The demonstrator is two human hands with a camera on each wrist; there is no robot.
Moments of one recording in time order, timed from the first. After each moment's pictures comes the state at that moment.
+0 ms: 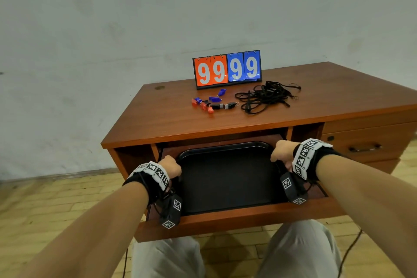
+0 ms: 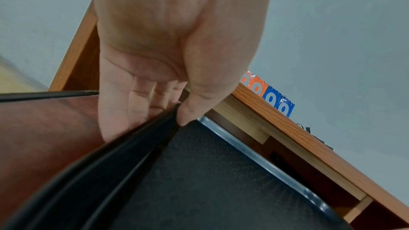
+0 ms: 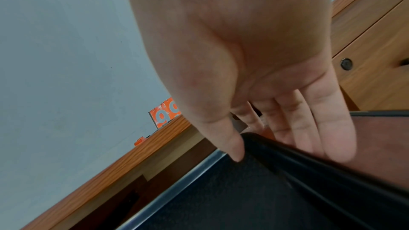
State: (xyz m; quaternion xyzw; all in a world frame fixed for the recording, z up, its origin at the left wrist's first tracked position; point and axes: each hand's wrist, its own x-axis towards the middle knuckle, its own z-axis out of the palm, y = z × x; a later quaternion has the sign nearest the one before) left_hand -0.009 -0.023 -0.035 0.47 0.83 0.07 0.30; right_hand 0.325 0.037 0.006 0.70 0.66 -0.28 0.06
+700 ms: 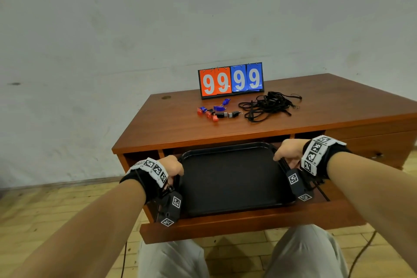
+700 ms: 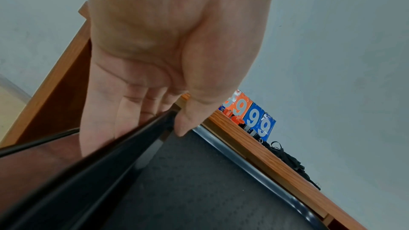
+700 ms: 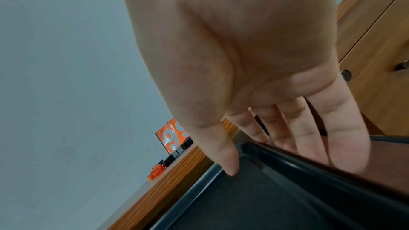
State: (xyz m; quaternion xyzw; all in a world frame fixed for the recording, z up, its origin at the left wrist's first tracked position) left_hand -0.011 -0.049 0.012 0.50 0.80 0.08 0.33; right_hand 0.338 0.029 0.031 0.69 0.64 -0.33 0.00
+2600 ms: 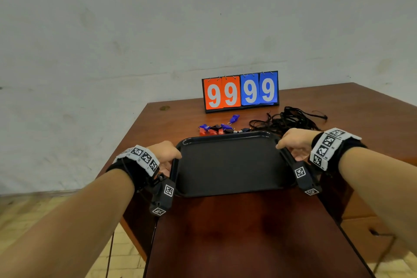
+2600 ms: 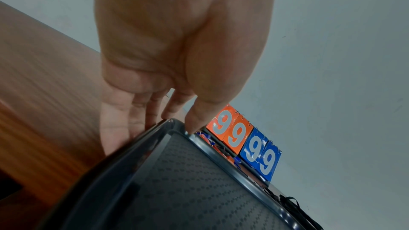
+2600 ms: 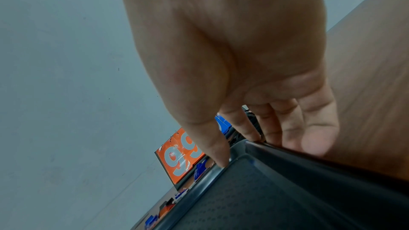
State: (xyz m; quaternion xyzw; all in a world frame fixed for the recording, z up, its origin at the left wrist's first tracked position) left_hand -0.060 0.109 0.068 0.44 0.76 0.19 0.44; right_hand 0.309 0.212 0.062 0.68 0.61 -0.40 -0.08
